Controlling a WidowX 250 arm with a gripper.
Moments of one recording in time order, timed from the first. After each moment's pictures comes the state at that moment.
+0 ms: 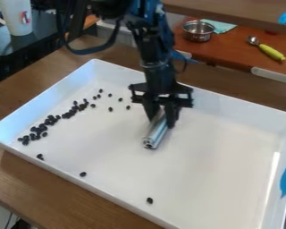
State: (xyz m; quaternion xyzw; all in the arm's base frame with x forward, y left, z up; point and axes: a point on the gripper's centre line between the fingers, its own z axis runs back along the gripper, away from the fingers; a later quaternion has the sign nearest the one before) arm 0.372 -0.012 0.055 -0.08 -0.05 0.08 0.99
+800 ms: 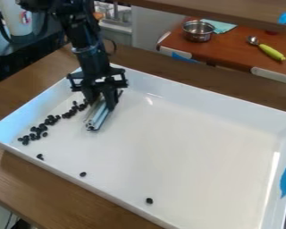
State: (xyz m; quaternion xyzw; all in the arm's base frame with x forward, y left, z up) arm 0.352 0.092 0.056 -0.10 -0.04 0.16 0.98
